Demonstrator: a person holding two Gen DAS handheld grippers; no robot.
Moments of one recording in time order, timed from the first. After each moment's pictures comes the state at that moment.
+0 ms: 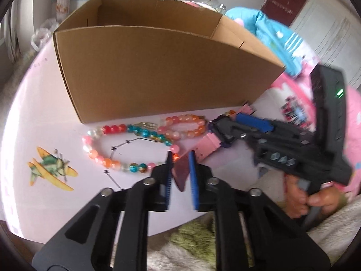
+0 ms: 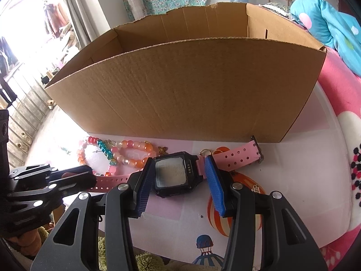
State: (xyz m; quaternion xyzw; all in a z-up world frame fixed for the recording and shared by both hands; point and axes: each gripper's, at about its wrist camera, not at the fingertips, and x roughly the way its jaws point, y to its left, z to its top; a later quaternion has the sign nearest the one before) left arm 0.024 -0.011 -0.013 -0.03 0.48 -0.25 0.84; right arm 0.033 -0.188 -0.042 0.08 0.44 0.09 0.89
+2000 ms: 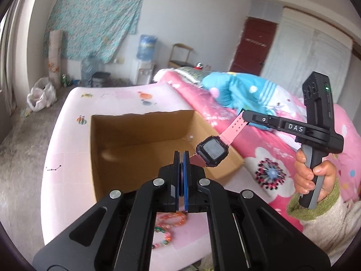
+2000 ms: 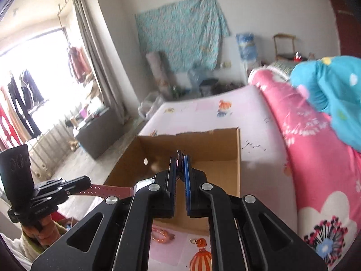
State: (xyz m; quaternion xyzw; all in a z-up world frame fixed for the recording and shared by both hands) left arm 0.063 -0.001 0.140 -0.04 0.32 -0.30 0.90; right arm 0.068 -0.265 0.123 0.12 0.29 0.13 0.94
